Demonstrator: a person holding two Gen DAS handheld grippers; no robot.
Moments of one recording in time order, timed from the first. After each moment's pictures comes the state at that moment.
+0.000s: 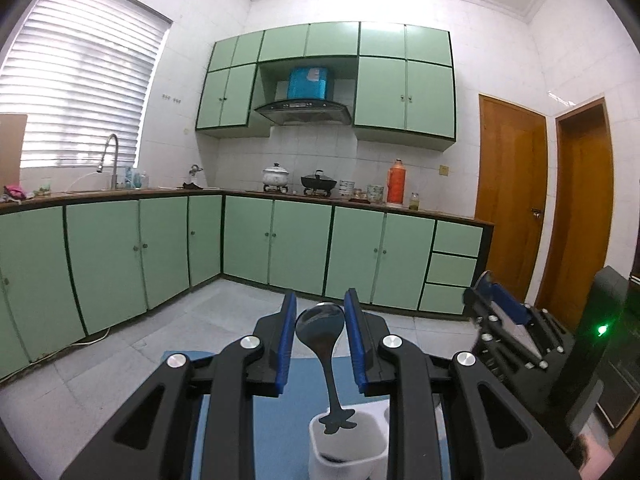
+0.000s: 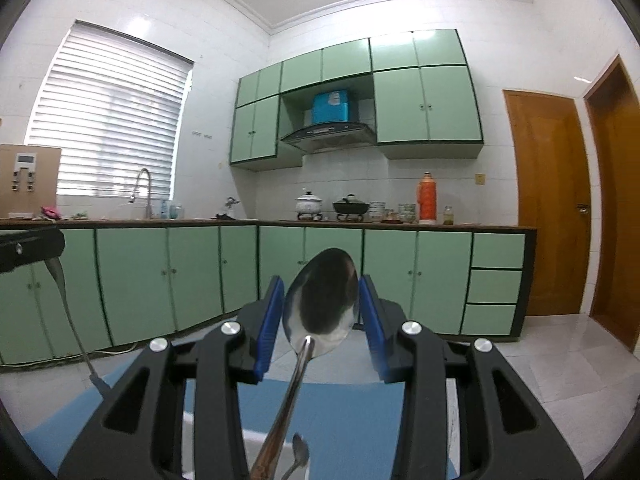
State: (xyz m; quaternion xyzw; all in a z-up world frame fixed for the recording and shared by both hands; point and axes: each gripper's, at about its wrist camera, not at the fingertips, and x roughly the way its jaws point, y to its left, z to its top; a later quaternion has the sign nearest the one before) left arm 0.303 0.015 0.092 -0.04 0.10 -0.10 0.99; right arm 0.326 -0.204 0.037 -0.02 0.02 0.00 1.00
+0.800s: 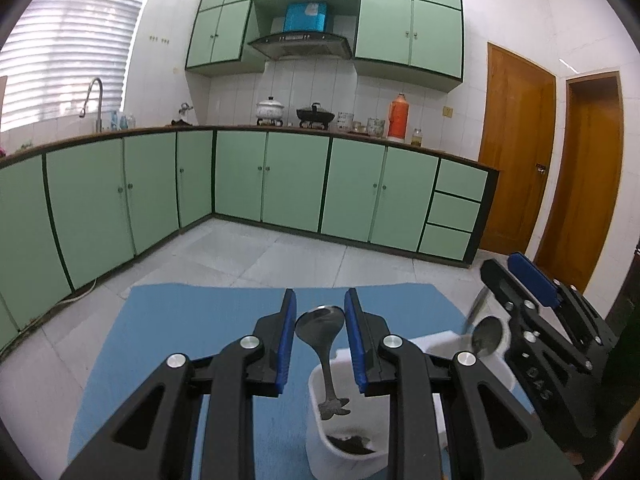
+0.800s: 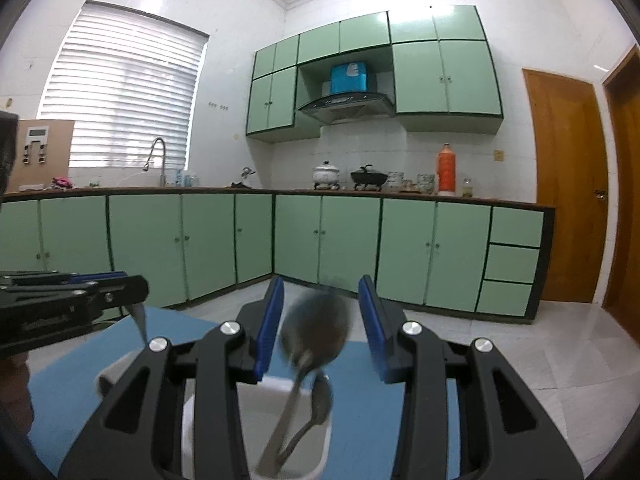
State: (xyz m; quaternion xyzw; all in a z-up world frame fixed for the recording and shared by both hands) left arm 0.372 0.002 -0.006 -0.04 0.21 -0.12 0.97; right arm 0.338 -0.196 -0.034 -0.02 0.07 0.05 1.00
